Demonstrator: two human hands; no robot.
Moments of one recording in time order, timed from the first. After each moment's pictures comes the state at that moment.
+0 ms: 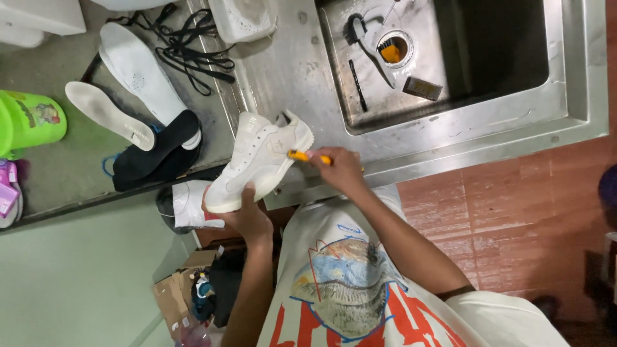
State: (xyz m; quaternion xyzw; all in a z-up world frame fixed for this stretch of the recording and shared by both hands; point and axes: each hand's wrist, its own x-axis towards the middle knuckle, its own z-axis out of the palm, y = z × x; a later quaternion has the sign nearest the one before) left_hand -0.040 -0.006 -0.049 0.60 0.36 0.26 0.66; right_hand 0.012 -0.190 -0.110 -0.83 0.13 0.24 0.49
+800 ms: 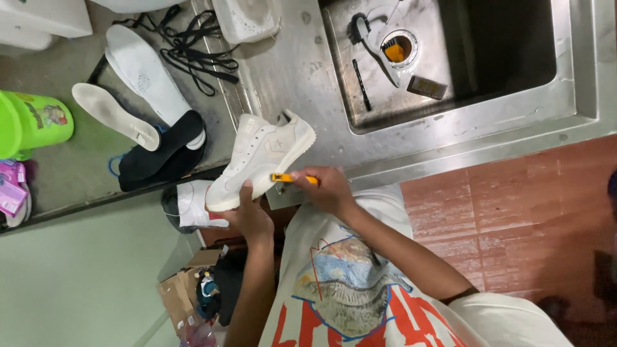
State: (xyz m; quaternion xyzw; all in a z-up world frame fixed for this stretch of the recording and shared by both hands) left_hand -0.026 -0.007 -0.040 0.56 0.40 0.24 0.68; right_hand -0.012 -0.164 -0.080 -0.73 0.09 0.27 0.62
